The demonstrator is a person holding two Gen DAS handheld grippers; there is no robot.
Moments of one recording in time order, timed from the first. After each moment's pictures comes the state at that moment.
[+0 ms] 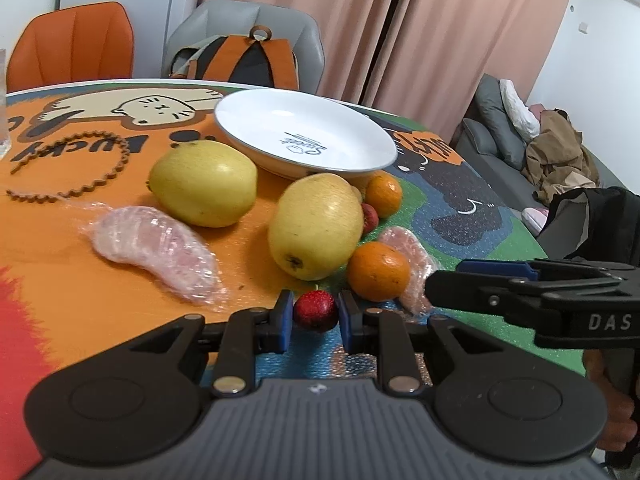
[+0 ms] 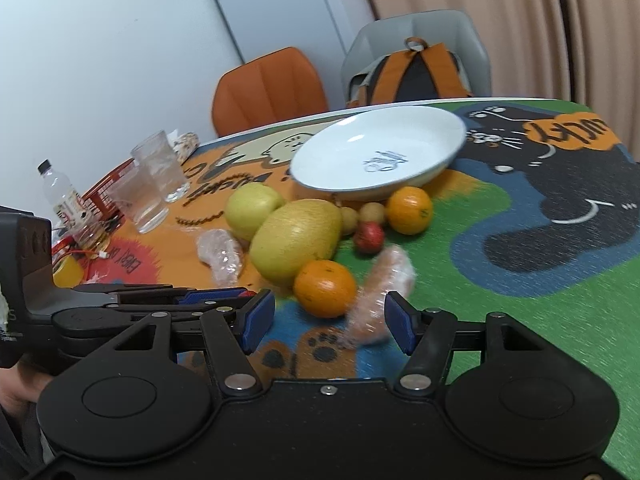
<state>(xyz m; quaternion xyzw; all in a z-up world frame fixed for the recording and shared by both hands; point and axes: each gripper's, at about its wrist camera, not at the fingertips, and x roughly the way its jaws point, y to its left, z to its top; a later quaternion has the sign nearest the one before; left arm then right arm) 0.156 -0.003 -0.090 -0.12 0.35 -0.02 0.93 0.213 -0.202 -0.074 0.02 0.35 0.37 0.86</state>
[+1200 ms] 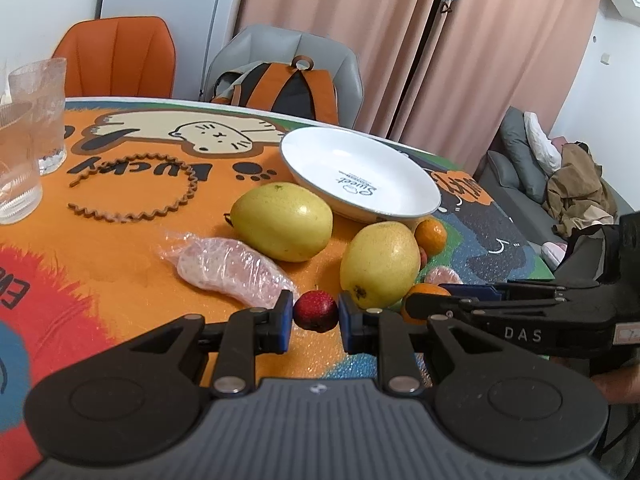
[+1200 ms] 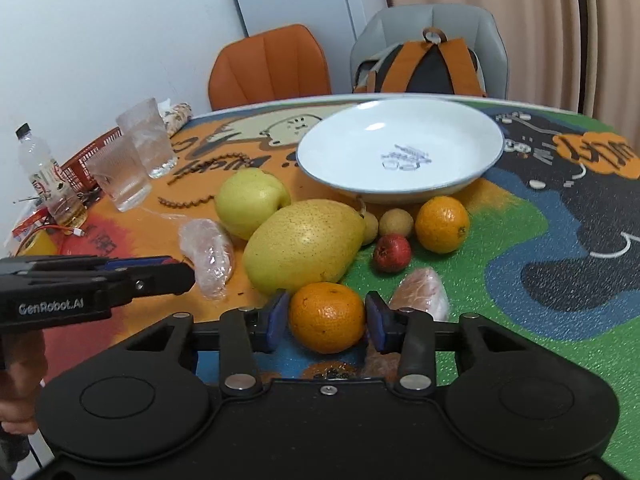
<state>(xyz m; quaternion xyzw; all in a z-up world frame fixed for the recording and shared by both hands) 0.140 0.037 -0.069 -0.14 0.32 0.02 0.94 0.228 -0.158 -0.082 -0.04 0.36 0.36 0.86</state>
